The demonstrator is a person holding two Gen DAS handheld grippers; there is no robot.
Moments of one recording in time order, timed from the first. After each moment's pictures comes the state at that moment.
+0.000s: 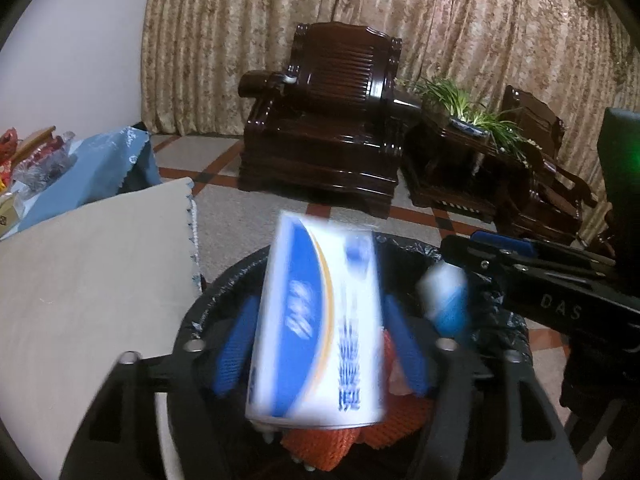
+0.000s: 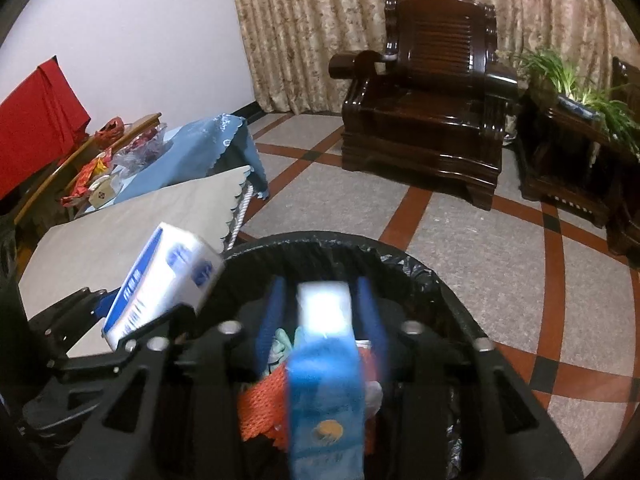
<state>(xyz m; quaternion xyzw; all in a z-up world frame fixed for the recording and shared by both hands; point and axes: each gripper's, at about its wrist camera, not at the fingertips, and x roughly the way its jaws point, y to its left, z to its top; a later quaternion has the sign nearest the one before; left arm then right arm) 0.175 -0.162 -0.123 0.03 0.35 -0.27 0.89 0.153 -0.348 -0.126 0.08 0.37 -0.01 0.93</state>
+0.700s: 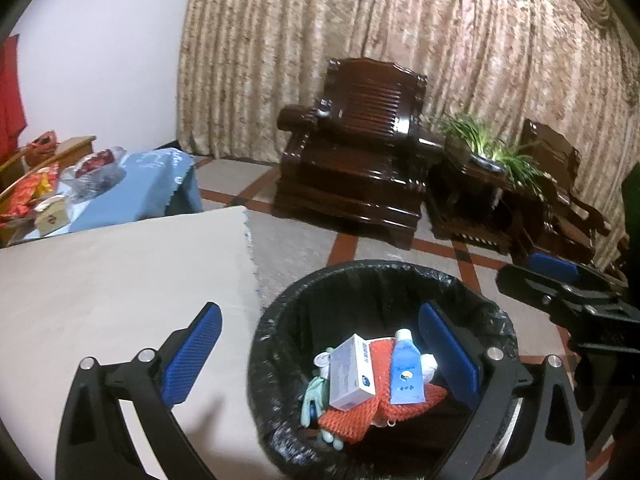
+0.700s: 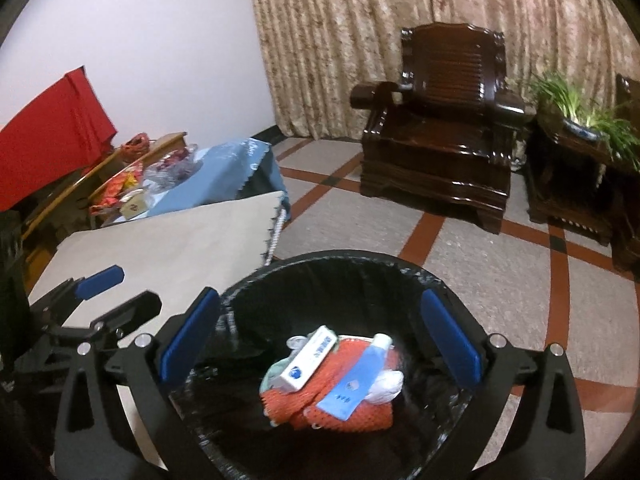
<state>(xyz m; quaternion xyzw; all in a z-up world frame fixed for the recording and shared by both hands) 0.132 -0.098 -0.064 0.01 0.31 -0.22 0.93 0.095 -0.312 -0.070 0.08 0.32 0.03 0.94</state>
